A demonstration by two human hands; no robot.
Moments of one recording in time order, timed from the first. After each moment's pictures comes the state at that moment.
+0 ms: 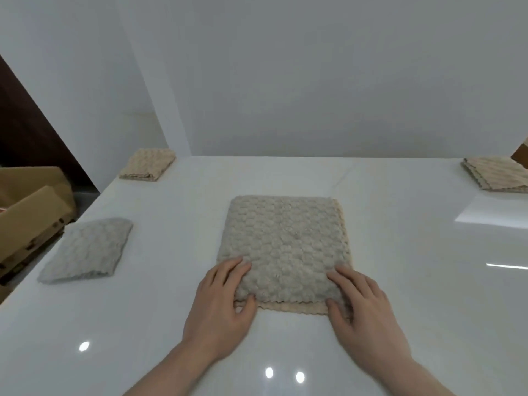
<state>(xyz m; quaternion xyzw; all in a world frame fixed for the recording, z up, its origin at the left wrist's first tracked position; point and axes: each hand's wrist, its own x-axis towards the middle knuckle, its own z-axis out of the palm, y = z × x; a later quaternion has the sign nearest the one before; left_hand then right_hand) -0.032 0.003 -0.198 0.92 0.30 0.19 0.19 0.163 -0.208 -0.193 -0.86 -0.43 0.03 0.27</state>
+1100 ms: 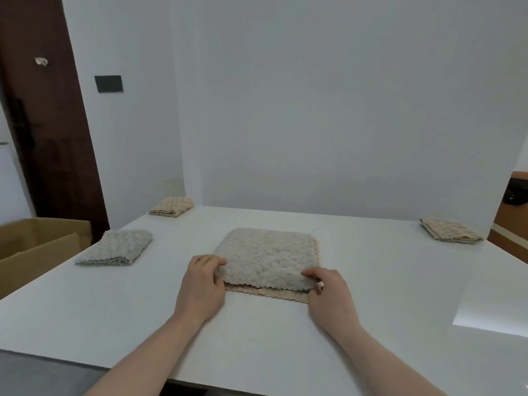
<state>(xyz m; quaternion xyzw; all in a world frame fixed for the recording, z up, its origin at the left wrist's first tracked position) -0.044 -0.022 -0.194 0.84 0.33 0.42 0.12 0.168 -0.216 -0.198 -0.79 -0.43 -0.05 0.44</state>
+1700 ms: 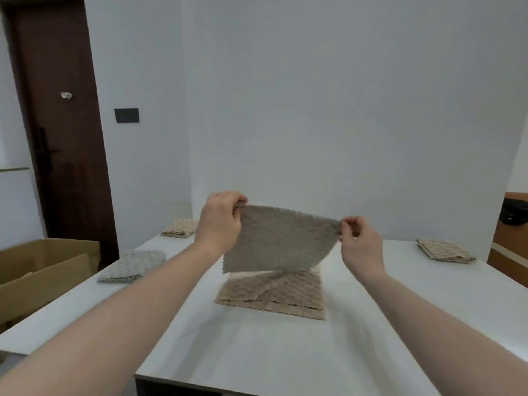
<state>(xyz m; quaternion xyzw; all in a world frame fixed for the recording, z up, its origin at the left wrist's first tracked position) -0.040 -0.049 -0.002 0.82 0.23 0.52 0.05 0.189 -0.237 -0.049 -0.68 -0.35 -0.12 0.63</state>
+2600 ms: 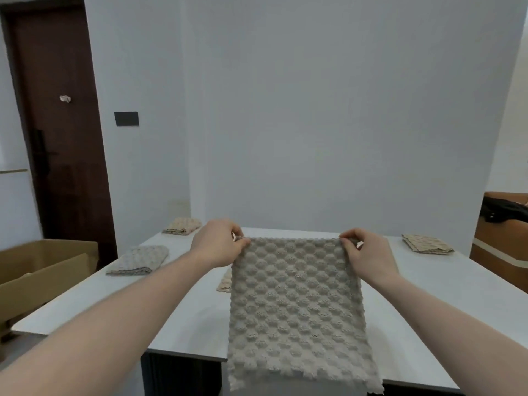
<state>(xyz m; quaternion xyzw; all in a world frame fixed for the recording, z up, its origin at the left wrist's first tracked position) -0.085 -0.100 -0.018 0.89 0.36 0.28 0.08 0.171 -0.309 -0.053 -0.78 -0.39 -0.14 0.46</state>
